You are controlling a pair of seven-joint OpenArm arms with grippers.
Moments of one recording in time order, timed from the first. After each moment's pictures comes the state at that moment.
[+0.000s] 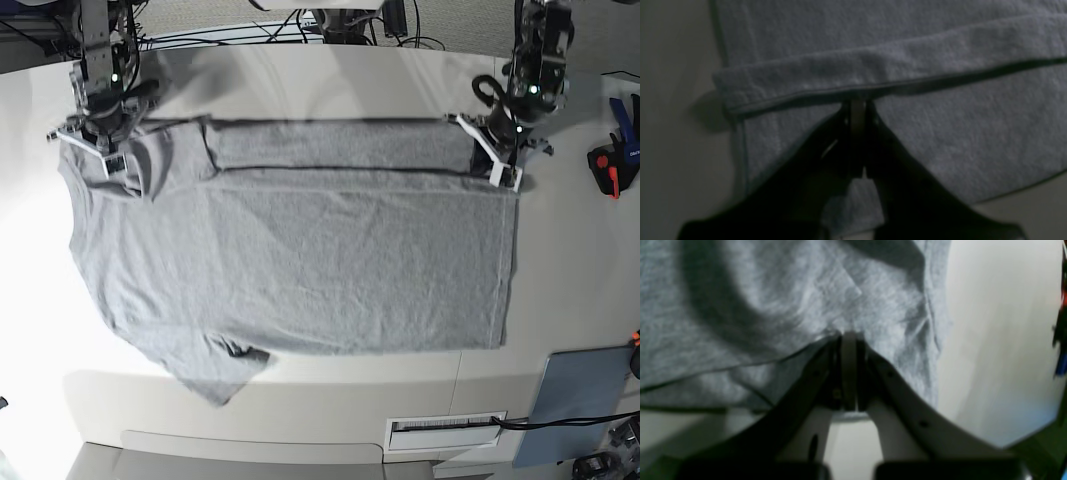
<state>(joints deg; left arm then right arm) 22.1 -20.7 0.3 93.5 -17.9 -11.8 27.8 -27.2 24.7 6.3 98.8 -8.9 4.1 -42.6</state>
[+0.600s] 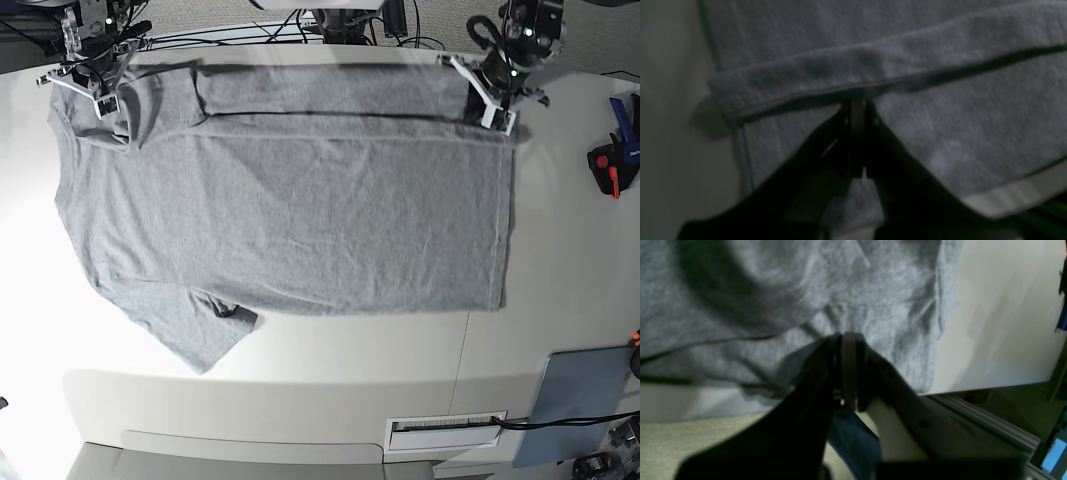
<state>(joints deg) 37.8 -21.0 0.2 102.6 -14.5 -11.3 25.8 -42.2 24.6 11.4 105.7 -10.0 3.9 -44.6</state>
